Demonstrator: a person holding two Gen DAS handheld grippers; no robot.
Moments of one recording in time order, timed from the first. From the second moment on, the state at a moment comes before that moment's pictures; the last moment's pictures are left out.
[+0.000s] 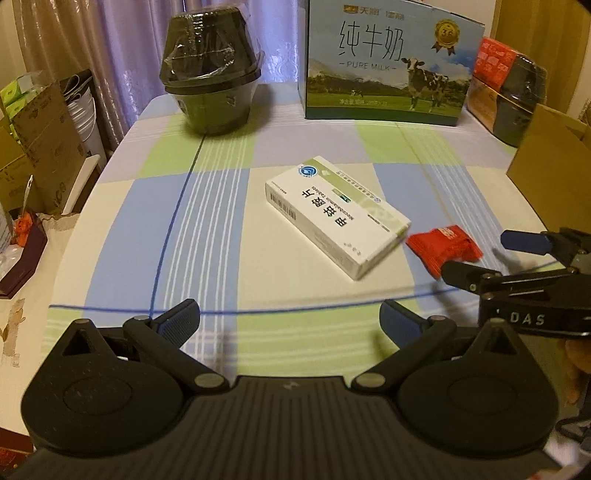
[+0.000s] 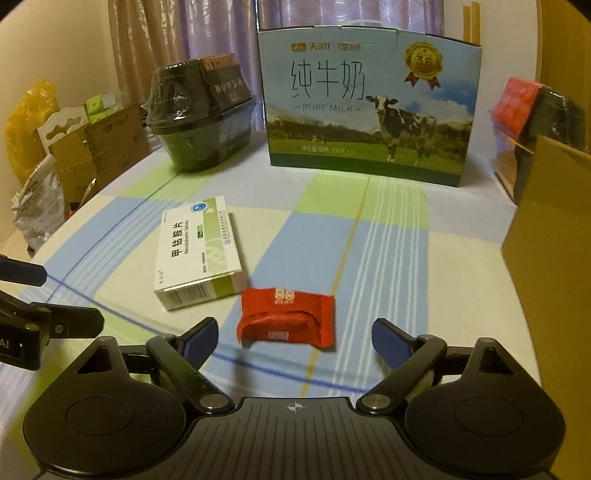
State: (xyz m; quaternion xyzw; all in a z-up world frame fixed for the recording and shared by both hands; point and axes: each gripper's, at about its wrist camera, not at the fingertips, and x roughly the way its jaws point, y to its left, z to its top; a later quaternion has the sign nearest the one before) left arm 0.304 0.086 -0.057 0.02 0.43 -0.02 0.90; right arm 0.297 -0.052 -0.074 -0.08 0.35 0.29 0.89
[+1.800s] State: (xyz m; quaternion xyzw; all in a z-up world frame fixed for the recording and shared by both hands) left arm 0.313 0.037 -0.082 0.02 0.43 -0.05 0.90; right arm 0.277 -0.088 -0.086 -0.14 0.33 0.31 0.88
